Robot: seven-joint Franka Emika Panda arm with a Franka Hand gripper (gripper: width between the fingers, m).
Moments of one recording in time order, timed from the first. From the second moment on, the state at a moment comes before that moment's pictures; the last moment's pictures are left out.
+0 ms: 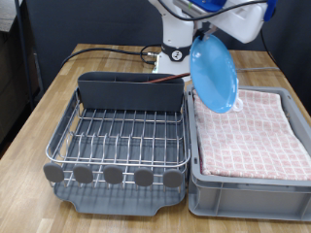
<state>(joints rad) 0.42 -0.15 -0.28 -2.16 -0.39 1.86 1.58</state>
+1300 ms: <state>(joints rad) 0.34 -0.25 -0.48 -2.26 -0.72 2.11 1.00</state>
